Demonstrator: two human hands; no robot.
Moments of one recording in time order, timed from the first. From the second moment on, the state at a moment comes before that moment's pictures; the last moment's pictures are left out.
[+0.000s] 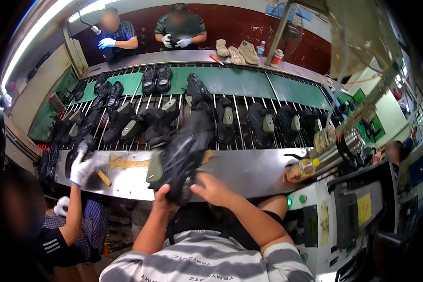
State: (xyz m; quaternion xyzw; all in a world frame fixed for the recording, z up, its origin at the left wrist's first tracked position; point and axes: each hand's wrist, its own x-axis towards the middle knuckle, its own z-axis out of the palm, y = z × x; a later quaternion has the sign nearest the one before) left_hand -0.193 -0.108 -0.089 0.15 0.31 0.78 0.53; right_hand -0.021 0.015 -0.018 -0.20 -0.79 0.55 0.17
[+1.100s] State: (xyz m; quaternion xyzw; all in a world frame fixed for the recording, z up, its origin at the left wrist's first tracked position) left_hand -0.296 -0.156 -0.209 0.34 0.79 0.51 0.10; right_hand -0.285 0.476 -0.025 -0.51 -0.57 0.65 0.07
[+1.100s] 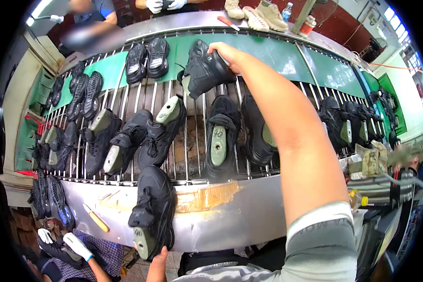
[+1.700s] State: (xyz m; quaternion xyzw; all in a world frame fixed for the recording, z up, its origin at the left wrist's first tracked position) left_hand -0.223 0.139 -0.093 0.56 0.71 0.42 0.07; right_hand 0.268 -0.094 -0.038 -0.44 -0.22 0.68 0.54
